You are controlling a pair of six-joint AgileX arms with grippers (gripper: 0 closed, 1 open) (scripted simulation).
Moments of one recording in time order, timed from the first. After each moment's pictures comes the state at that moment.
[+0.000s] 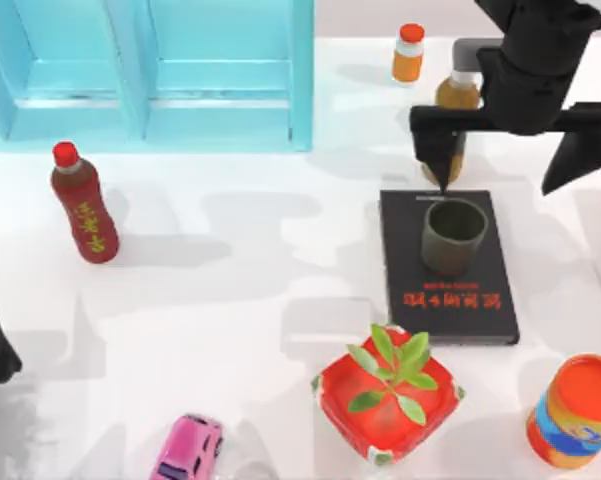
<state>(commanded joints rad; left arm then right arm) 0.00 0.00 0.00 0.00 0.00 0.00 0.37 2.16 1.96 -1.36 0.00 0.39</state>
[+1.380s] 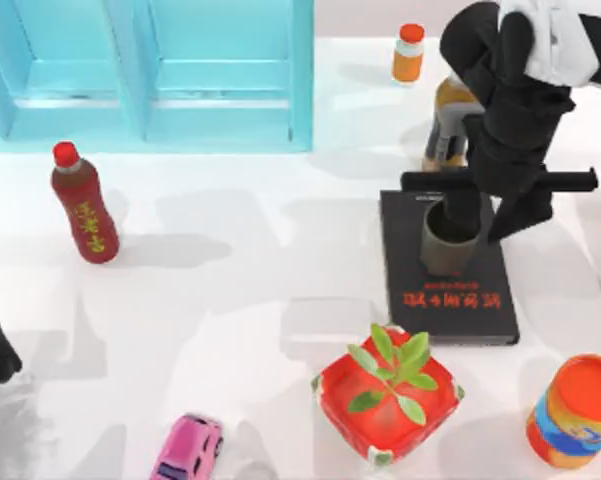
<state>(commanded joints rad) 0.00 0.00 0.00 0.00 0.00 0.00 0.37 2.18 1.70 -1.10 0.00 0.39</state>
